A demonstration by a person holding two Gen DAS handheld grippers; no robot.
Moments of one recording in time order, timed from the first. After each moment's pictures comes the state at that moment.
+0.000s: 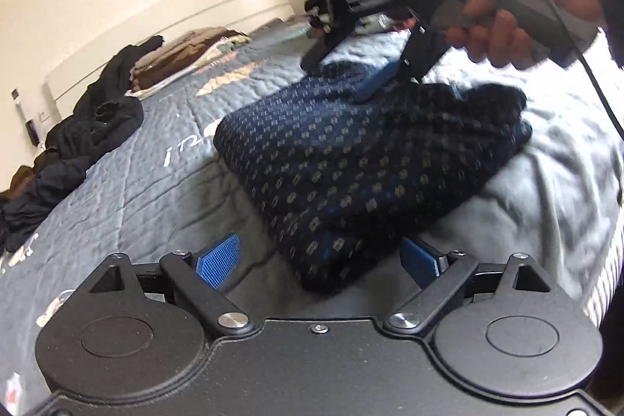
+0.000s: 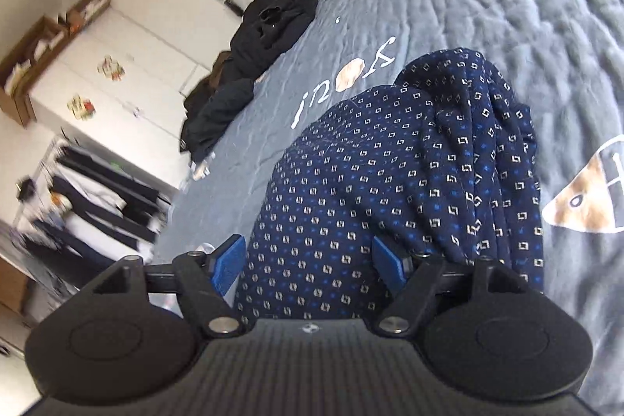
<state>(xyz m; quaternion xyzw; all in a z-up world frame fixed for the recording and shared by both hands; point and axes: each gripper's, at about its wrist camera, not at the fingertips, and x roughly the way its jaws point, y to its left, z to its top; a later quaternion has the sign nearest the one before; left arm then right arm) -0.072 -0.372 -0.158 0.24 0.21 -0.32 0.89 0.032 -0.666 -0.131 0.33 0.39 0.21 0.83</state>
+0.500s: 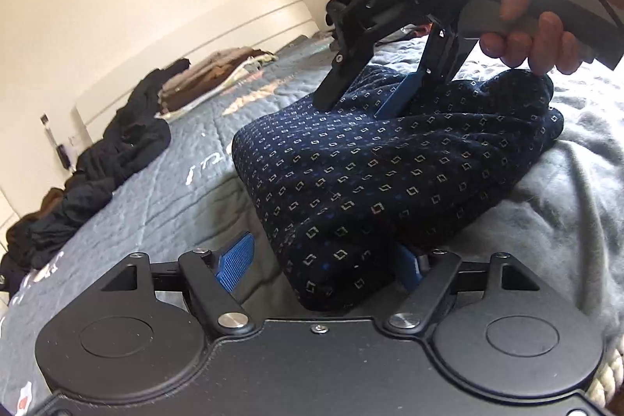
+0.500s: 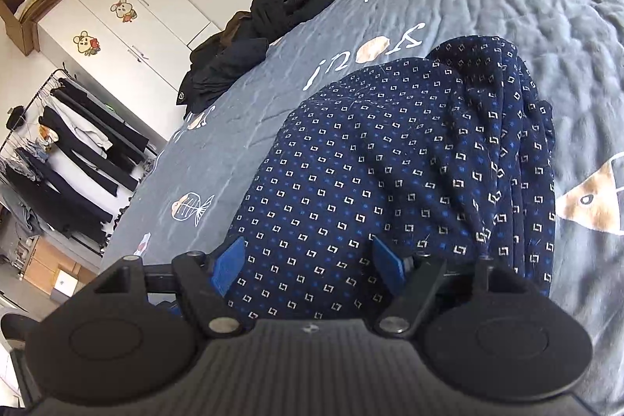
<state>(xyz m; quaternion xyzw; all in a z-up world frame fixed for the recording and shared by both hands) -0.083 -0.390 -0.179 0.28 0.16 -0.27 0.91 0.017 -0.646 -0.135 0.26 0.40 0.24 0.85</state>
